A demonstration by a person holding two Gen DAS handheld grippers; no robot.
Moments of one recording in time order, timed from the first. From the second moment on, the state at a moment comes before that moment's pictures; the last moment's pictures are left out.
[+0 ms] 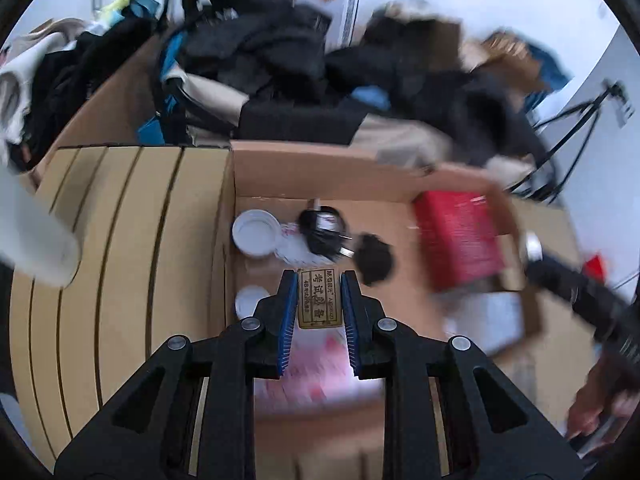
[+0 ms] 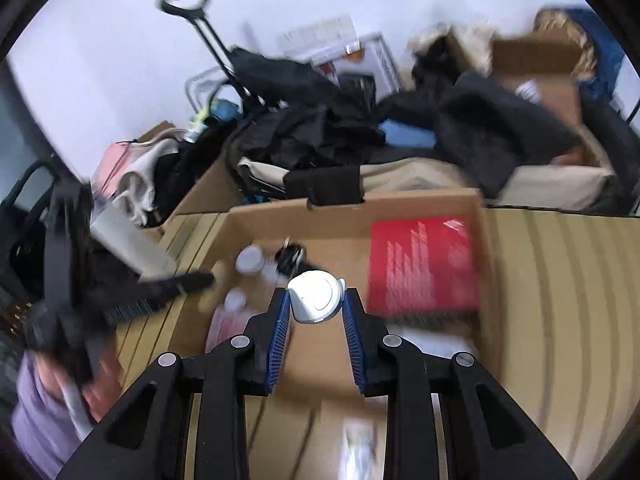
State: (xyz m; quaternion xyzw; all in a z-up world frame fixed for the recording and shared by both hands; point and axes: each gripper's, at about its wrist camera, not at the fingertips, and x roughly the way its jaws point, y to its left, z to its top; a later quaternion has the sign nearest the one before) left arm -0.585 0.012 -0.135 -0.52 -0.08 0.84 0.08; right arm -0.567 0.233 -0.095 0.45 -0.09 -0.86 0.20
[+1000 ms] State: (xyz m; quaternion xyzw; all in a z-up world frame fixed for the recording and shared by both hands) left arm -0.411 -0.018 0.017 -0.45 0.04 0.89 0.06; right arm -0.466 0.301 0.000 0.45 0.03 -0.88 0.14
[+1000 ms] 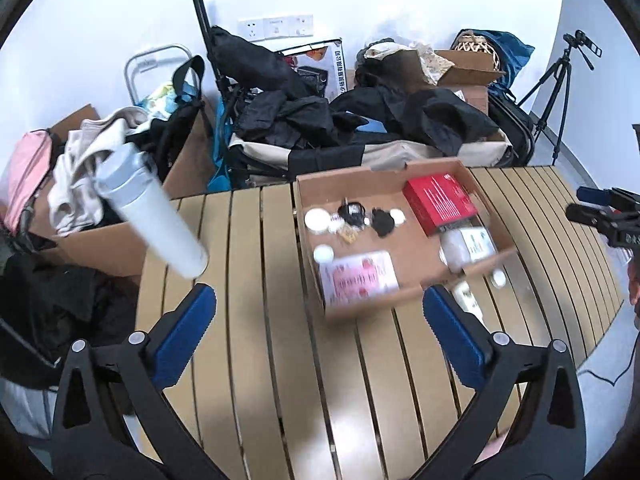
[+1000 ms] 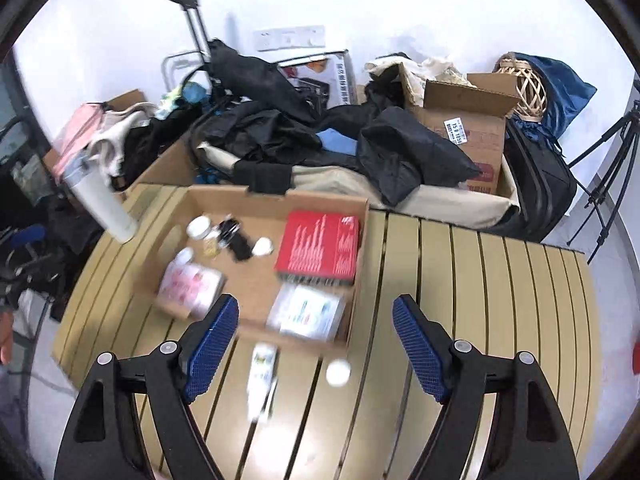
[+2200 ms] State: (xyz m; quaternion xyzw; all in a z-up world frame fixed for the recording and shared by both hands) left arm -0.328 0.128 -0.096 -0.44 -0.05 0.89 0.13; right arm -0.268 0.355 -0.097 0.44 0.00 -0.88 0.15
